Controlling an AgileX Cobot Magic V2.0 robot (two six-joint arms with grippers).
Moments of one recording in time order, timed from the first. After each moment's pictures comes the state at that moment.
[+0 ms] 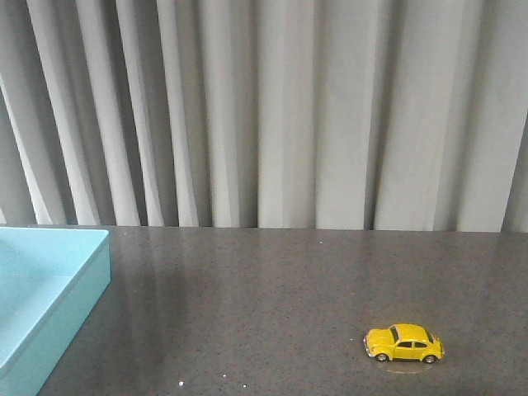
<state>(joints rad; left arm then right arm) 0.01 0.89 -0.70 -0.02 0.35 -0.01 -0.09 0.85 -0.66 0.06 0.41 -0.06</state>
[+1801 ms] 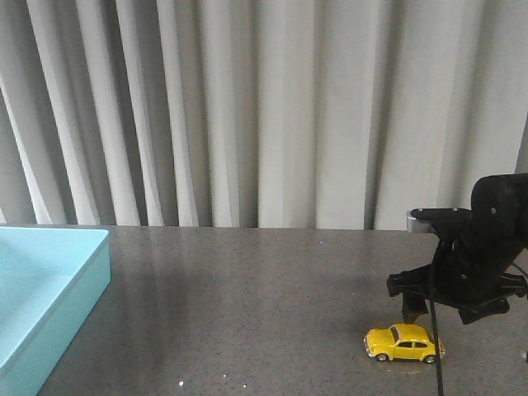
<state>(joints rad) 0.01 0.89 -0.70 -0.03 0.34 0.05 0.10 1.86 -1.65 -0.04 1.08 0.12</state>
